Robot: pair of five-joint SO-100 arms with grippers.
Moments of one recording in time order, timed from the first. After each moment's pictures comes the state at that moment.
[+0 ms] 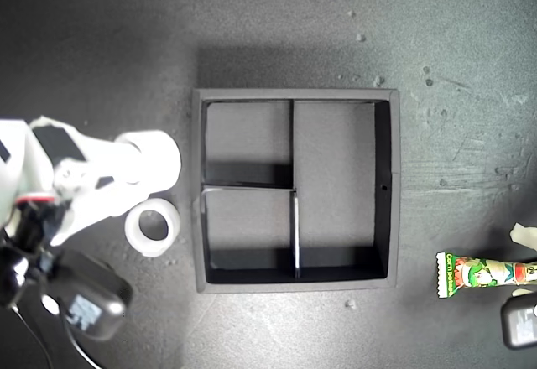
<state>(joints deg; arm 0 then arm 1) 4.8 124.5 108.3 62.5 -62.0 -42.6 121.7 144.0 41.7 132.0</state>
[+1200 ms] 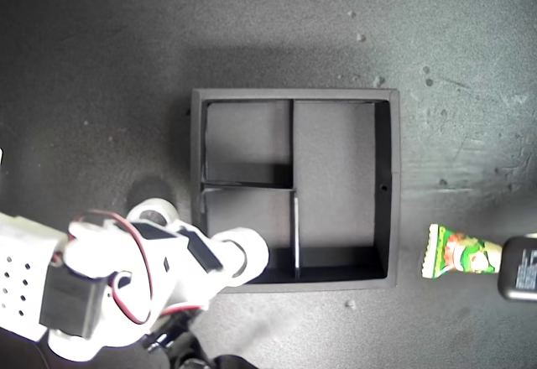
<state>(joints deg) 17.4 84.1 77.3 62.7 -67.4 -22.1 121.3 115.0 69.1 132.8</state>
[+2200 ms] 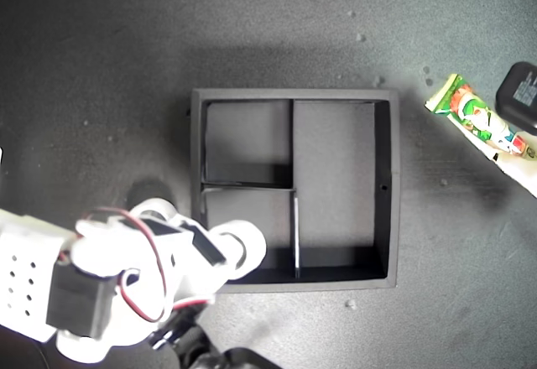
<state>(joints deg) 15.2 79.8 70.0 71.1 -68.1 1.3 121.6 124.0 67.4 138.5</state>
